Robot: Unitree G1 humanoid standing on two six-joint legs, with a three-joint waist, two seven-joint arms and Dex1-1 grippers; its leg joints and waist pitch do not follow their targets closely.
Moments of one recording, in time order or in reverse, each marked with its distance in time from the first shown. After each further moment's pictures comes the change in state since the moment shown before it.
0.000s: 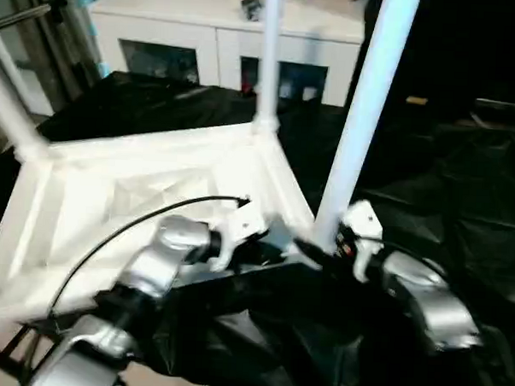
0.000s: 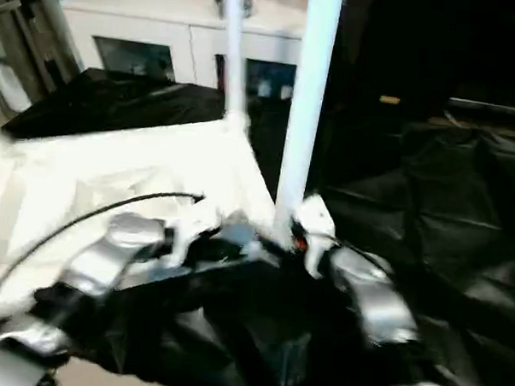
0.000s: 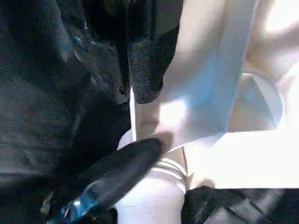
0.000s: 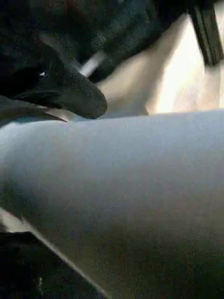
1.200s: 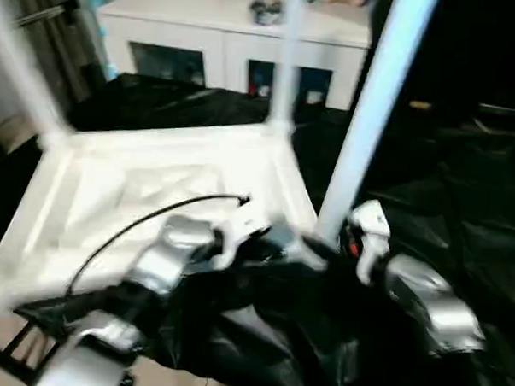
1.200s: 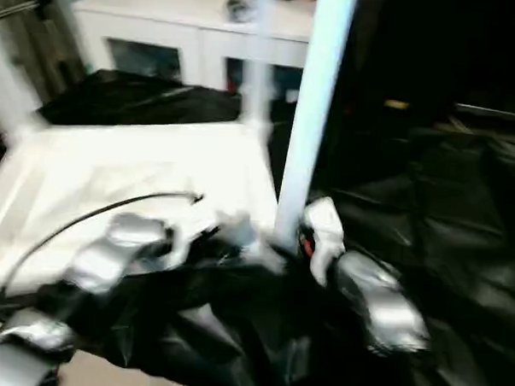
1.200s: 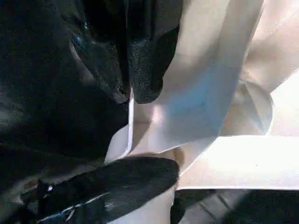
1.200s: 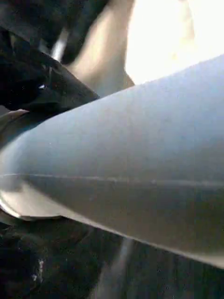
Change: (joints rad) left arm -0.041 -0.134 0.022 0.107 0.052 0.037 0.262; right arm -0.034 0.152 -0.106 0.056 0.000 0.118 -0.350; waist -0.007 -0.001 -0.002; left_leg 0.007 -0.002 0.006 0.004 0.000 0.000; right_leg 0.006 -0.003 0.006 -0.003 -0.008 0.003
